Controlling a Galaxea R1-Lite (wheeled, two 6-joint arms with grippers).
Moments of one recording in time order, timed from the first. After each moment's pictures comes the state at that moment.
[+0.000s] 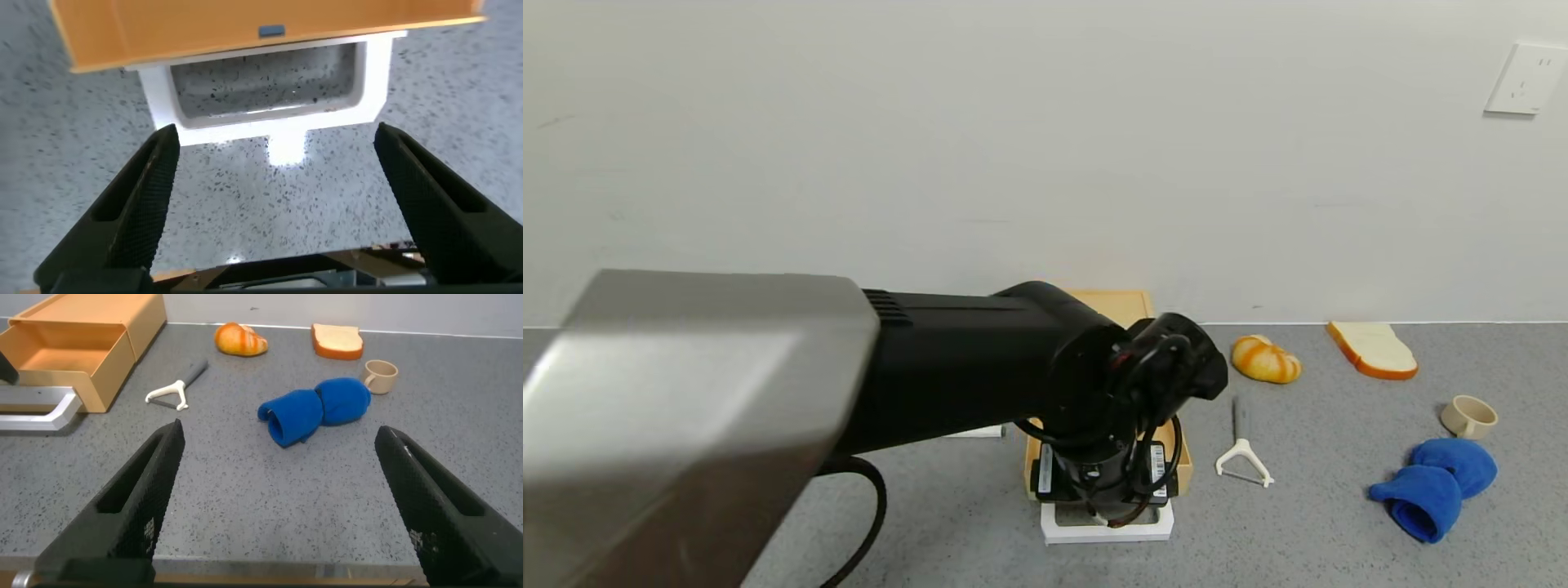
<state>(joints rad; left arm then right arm) -0.90 2.21 -1.84 0.84 0.24 -0.80 0.00 0.00 0.00 0.00 -0.01 0.00</state>
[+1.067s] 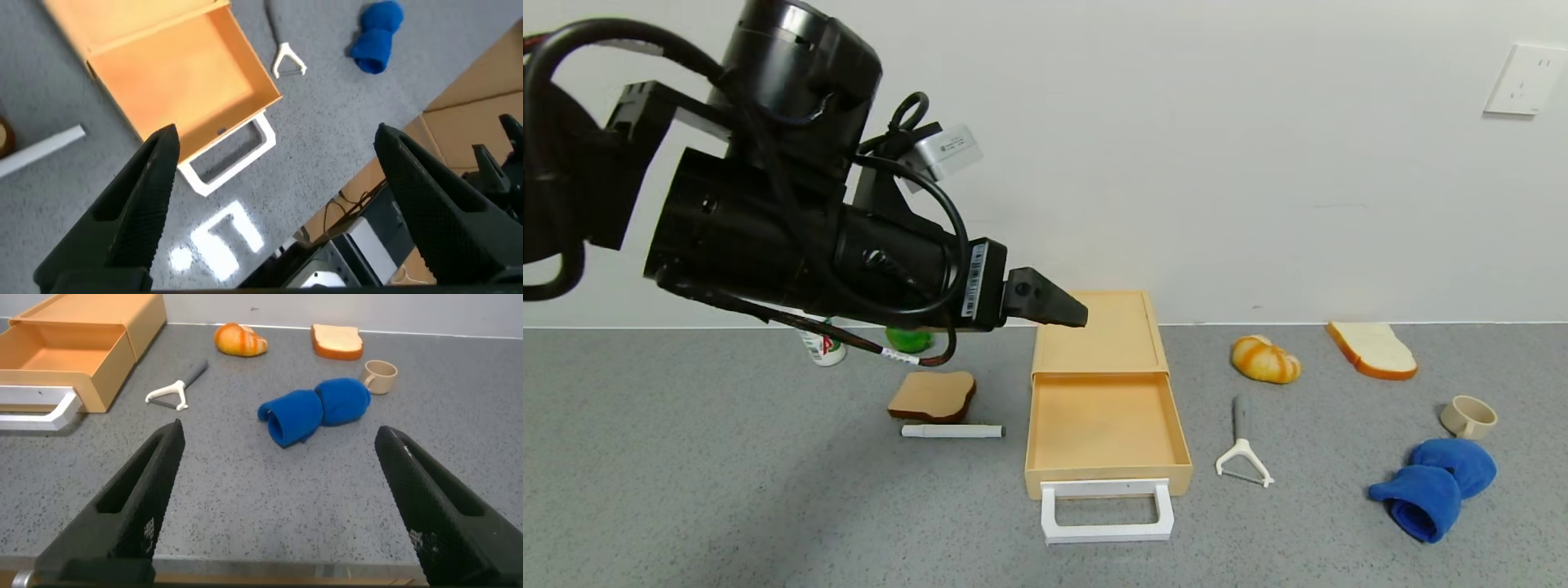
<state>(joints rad) -0.57 1.69 -1.60 0.52 -0.28 -0.28 0.00 0.00 0.00 0.00 -0.01 0.00</state>
